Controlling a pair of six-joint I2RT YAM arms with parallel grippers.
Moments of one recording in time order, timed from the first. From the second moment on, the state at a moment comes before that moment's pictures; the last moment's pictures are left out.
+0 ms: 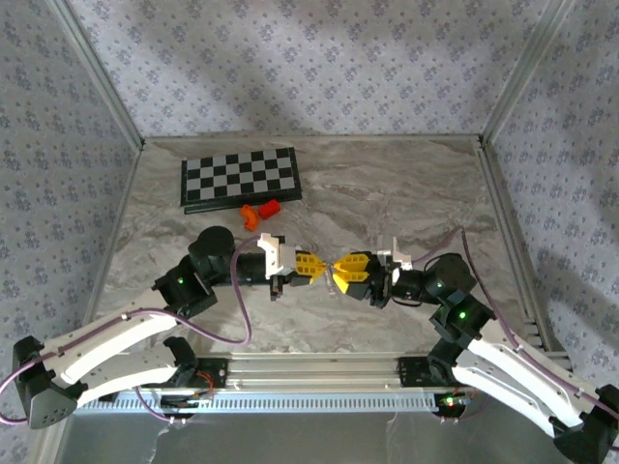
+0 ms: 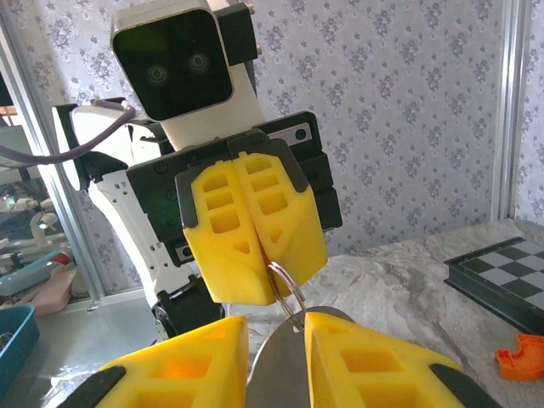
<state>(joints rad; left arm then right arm) -0.96 0.92 0.79 0.09 0.58 0.15 0.78 0.60 0.49 0.31 -0.62 0.23</state>
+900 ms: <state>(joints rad) -0.96 0.92 0.79 0.10 0.60 0.14 0.80 0.61 0.44 0.38 -0.57 0.25</state>
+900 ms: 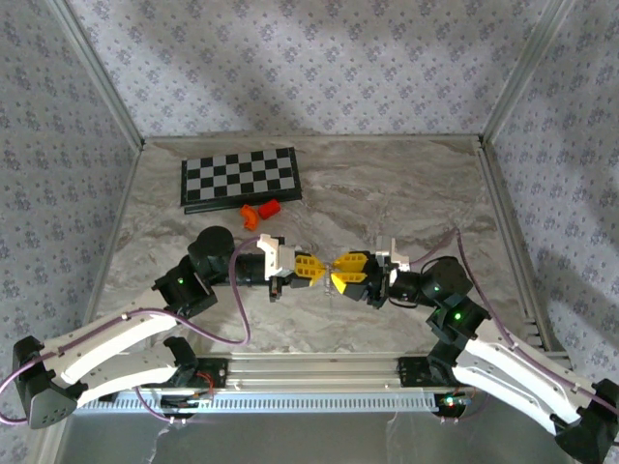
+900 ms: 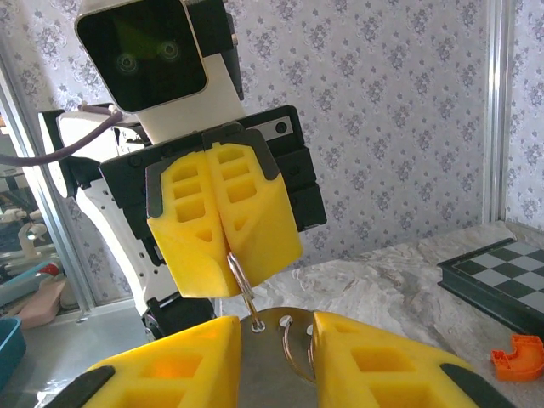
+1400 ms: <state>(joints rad) -0.96 0.92 0.79 0.10 0.61 0.14 0.82 0.64 0.44 0.44 -0.59 0.26</state>
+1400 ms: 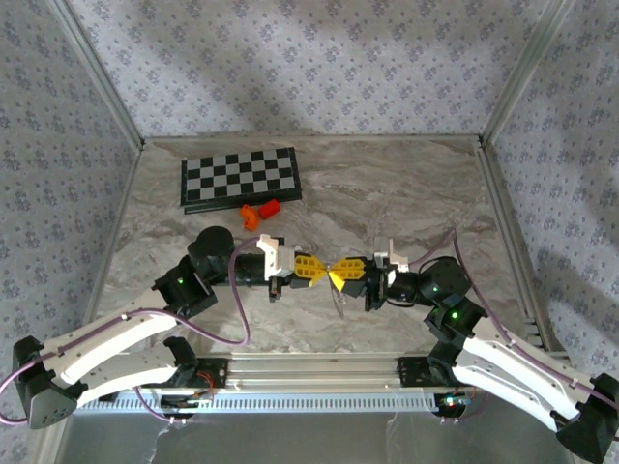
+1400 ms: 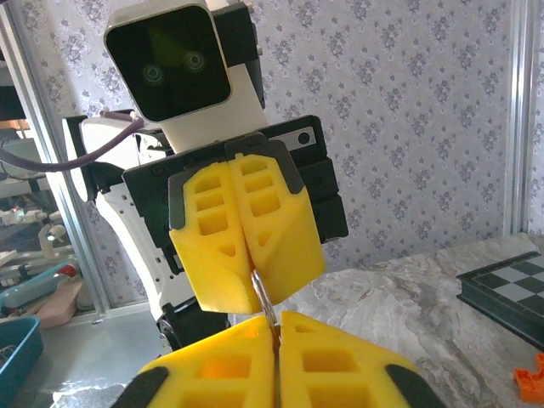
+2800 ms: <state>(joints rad) -1.02 0.94 0.92 -0.38 0.39 0.27 1.02 0.97 1.09 -0.75 -0.27 -0.23</state>
